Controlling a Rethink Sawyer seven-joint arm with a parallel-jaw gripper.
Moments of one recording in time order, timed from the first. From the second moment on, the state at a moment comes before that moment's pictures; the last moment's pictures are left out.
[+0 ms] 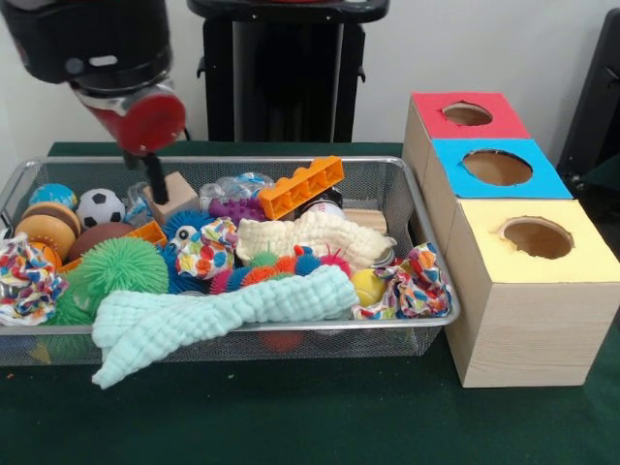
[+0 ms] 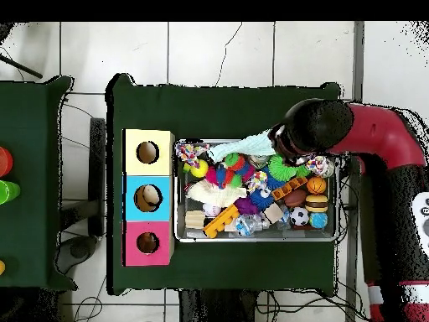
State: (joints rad) arm -0.73 -0.58 0.58 1.24 -0.51 1.25 -0.54
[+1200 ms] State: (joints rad) arm -0.62 -0.45 0.51 1.29 -0.41 1.02 -0.50
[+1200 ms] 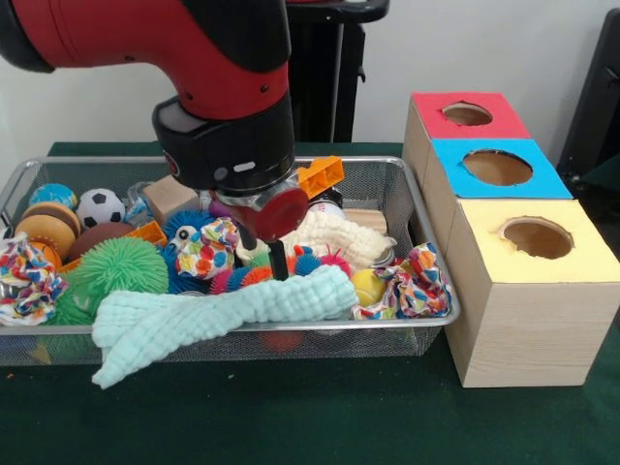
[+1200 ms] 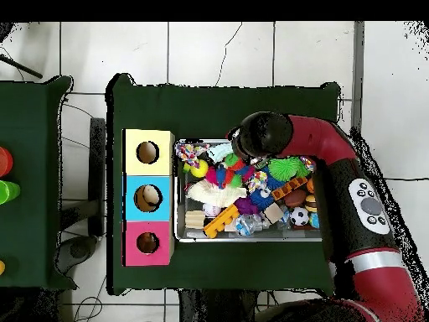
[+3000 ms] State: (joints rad) arm -0.63 -0.40 0.47 1.34 -0.38 0.83 -0.50
